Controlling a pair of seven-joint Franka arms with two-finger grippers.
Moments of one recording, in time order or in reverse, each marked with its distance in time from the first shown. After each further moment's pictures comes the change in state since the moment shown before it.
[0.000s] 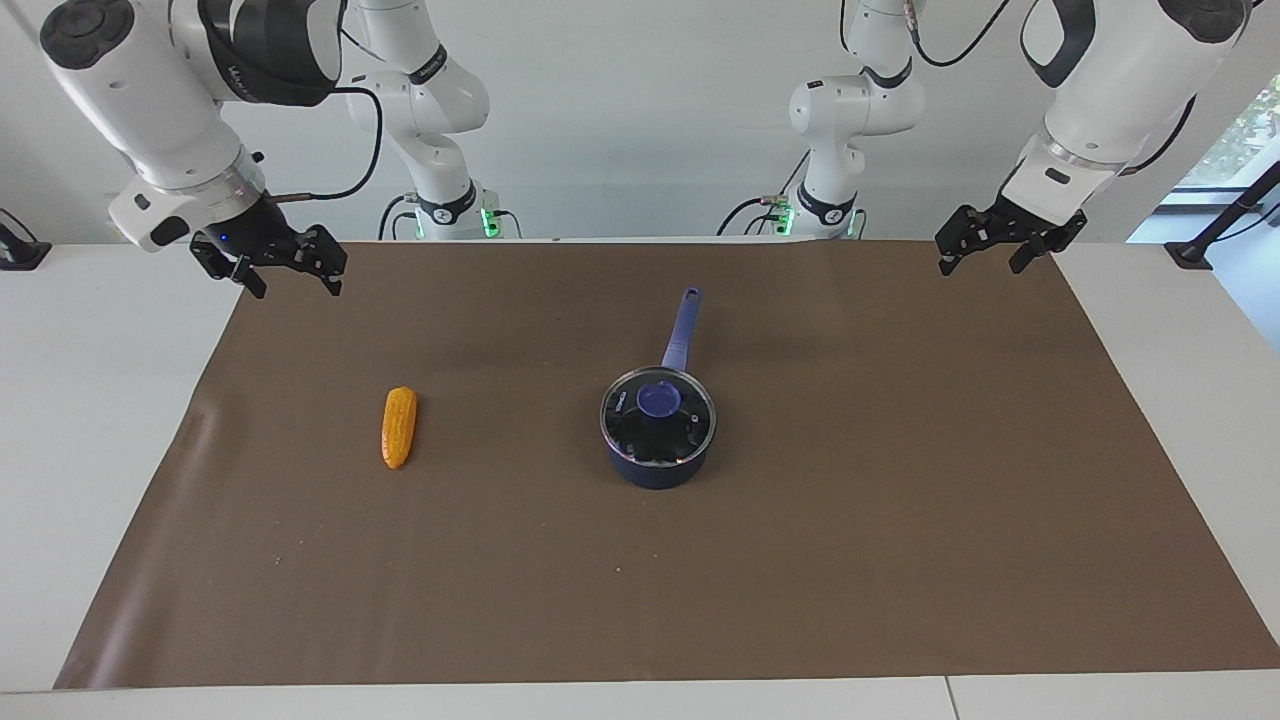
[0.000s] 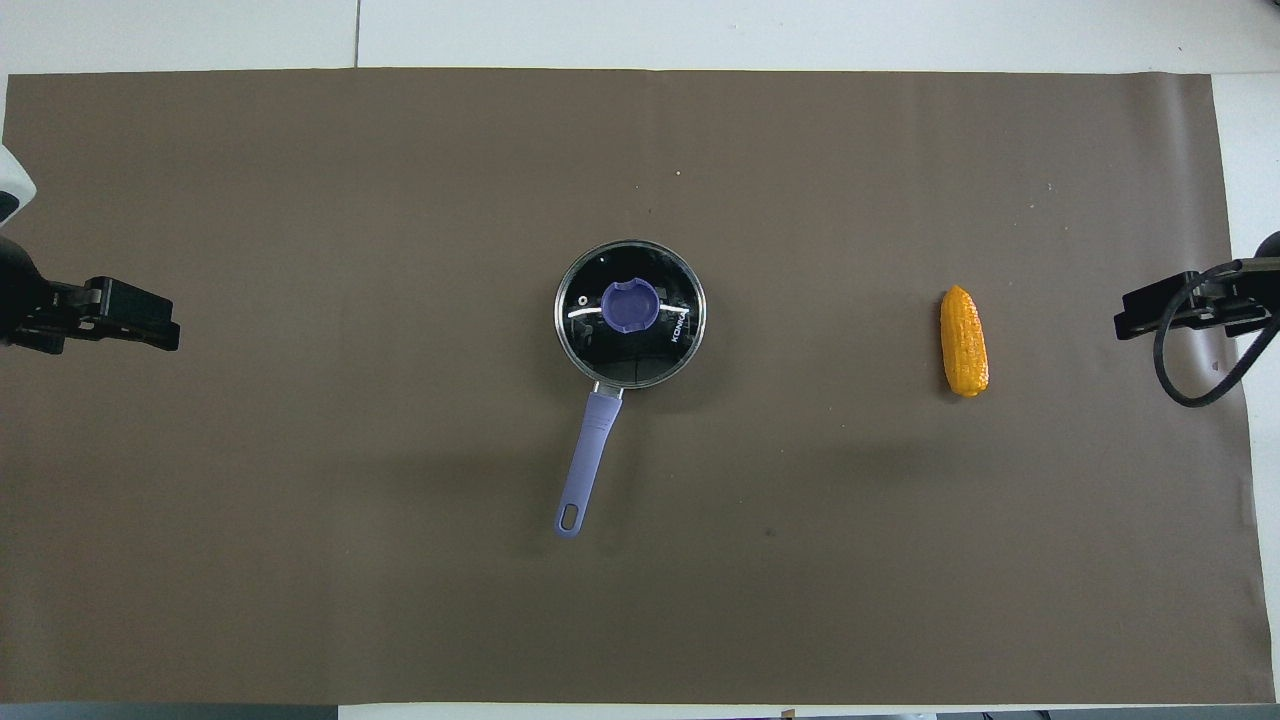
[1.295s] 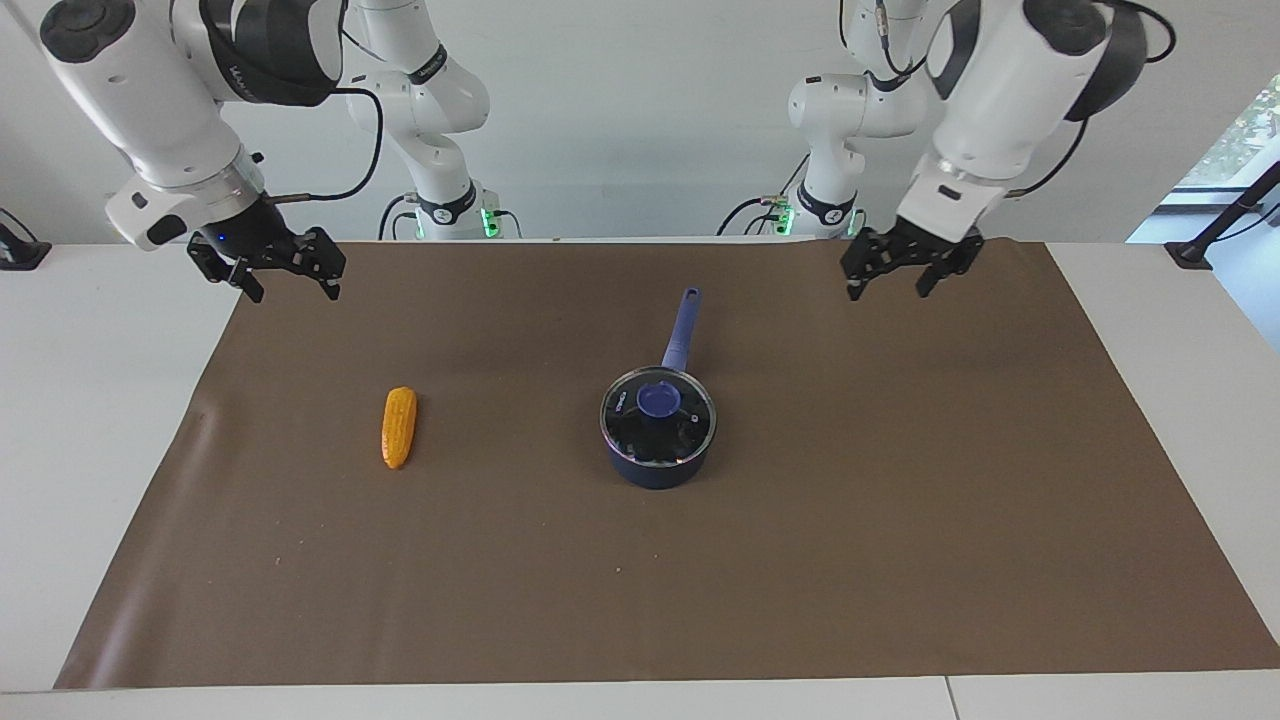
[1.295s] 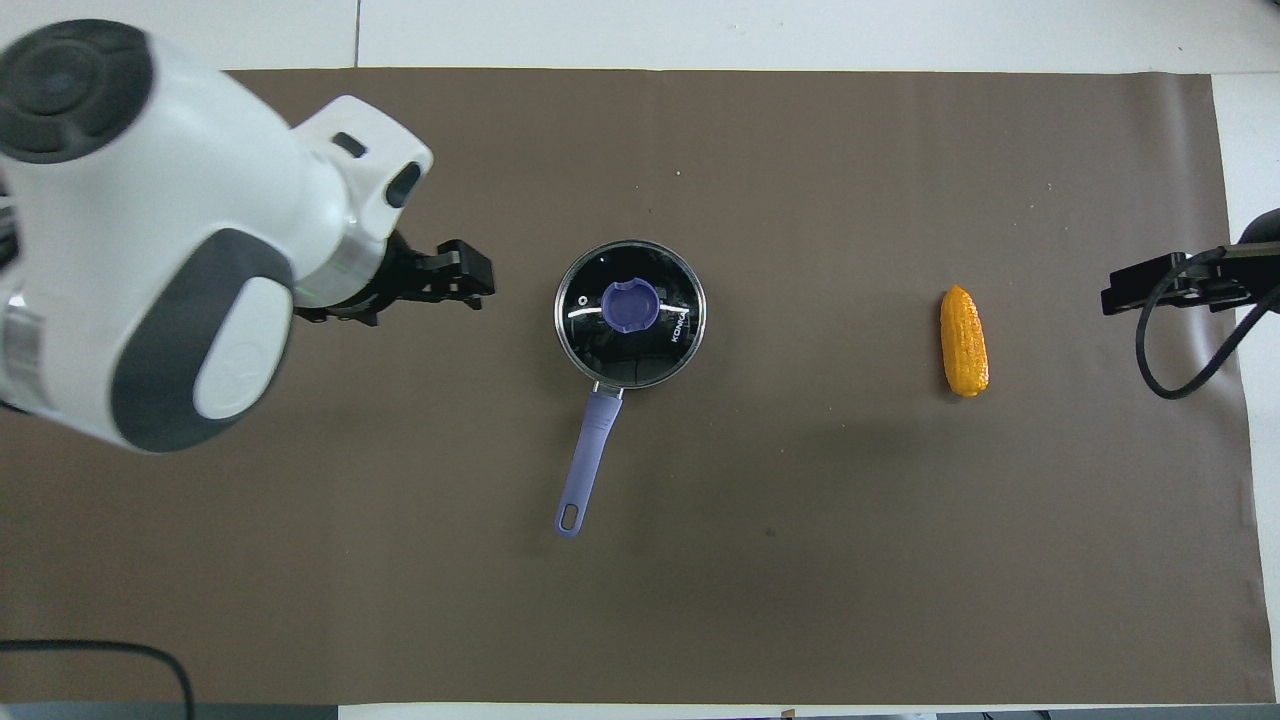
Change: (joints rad) left arm -0.378 0.244 -0.037 0.119 -0.058 0.202 -0.525; right arm 0.014 0.008 0.001 -0.060 0.021 0.152 0.002
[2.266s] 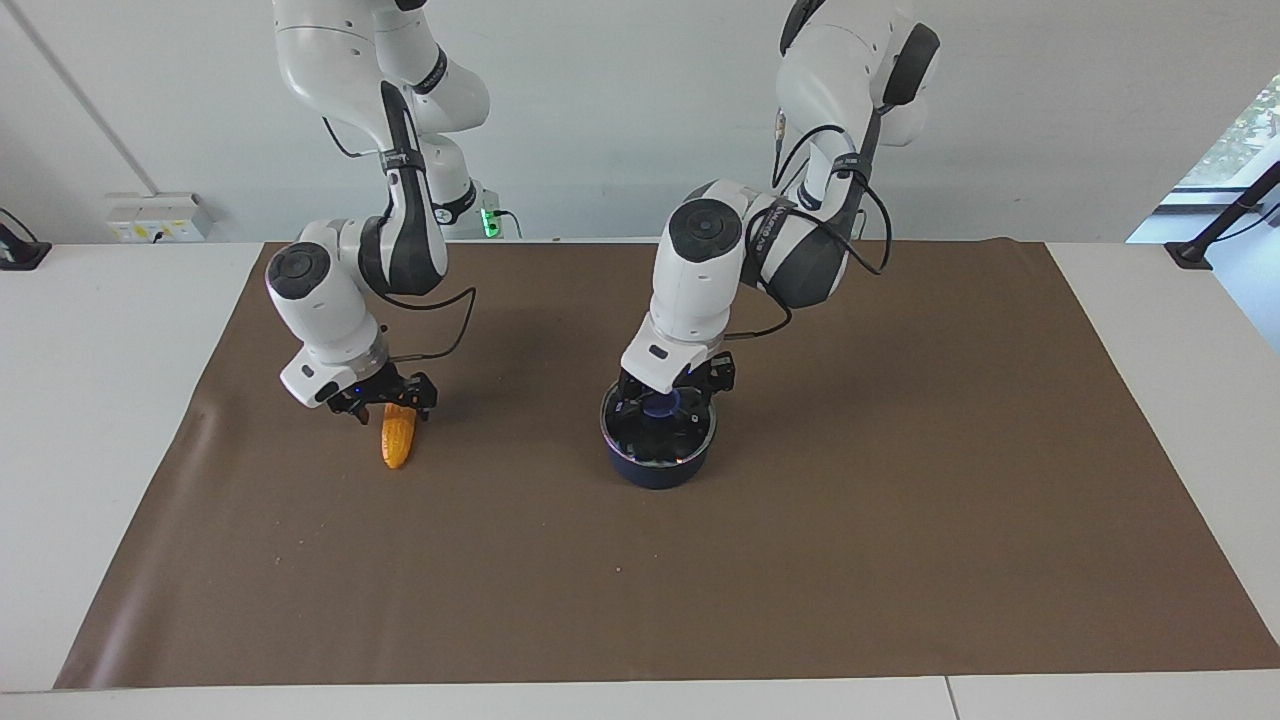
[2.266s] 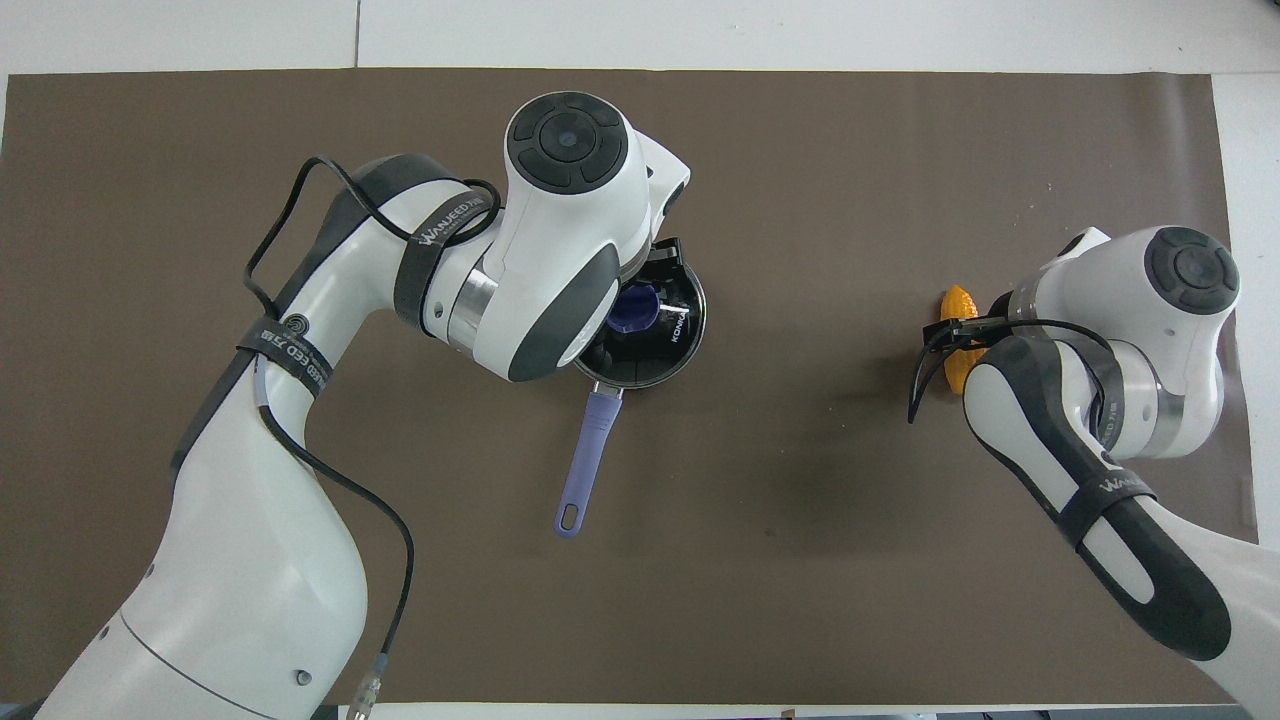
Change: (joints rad) left arm -0.176 0.337 0.008 0.202 0.085 0.158 -0.130; right arm 0.062 0.195 0.001 -0.408 0.004 0.603 0.025
